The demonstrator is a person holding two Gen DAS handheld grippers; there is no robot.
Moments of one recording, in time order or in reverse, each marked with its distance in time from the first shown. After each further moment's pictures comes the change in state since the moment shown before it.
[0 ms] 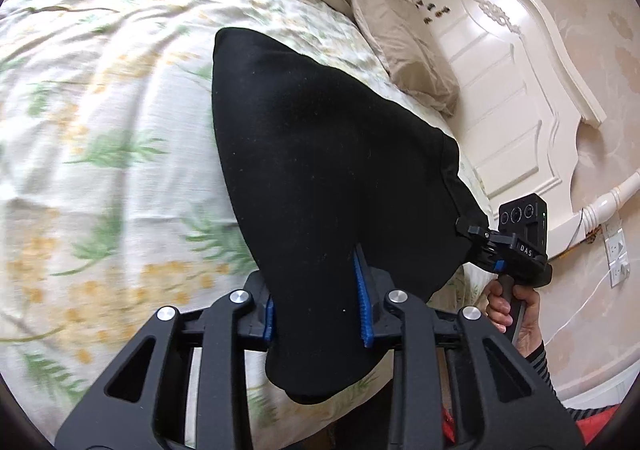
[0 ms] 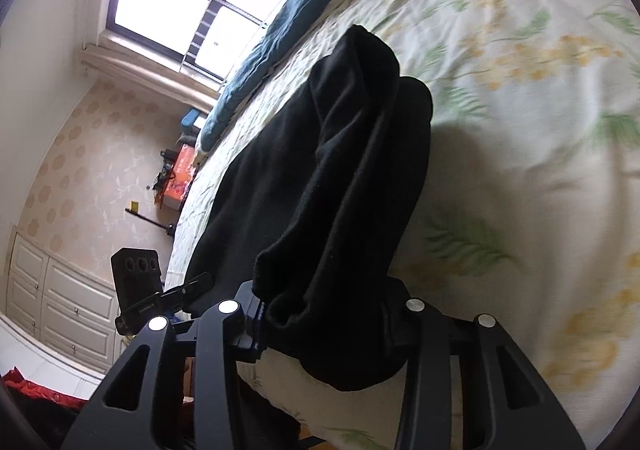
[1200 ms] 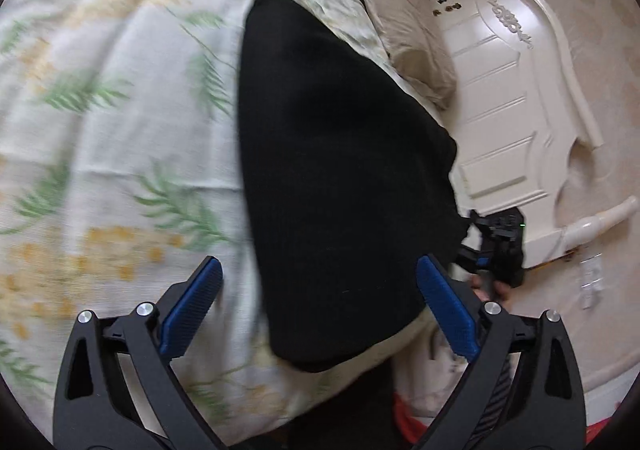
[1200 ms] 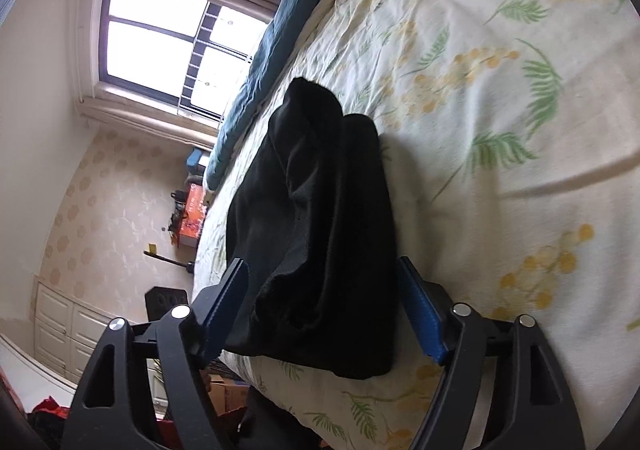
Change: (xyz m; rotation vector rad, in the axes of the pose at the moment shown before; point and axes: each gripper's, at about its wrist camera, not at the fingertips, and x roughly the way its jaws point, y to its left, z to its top) left arm 0.026 -0.005 -0.001 -0.127 0.118 -0.114; right arm -0.064 -0.060 0.009 0.146 -0.077 0.042
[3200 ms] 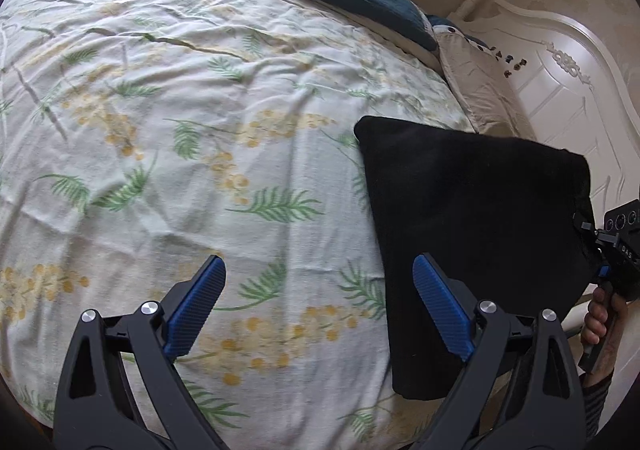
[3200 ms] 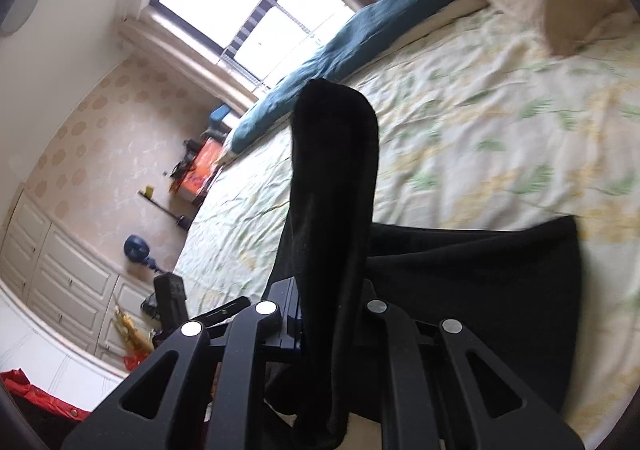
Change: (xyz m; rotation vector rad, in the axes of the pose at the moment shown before) left arm -0.080 0.028 0.012 0.045 -0.293 0.395; right arm 0.048 0.143 0.019 -0.302 0.017 -0.028
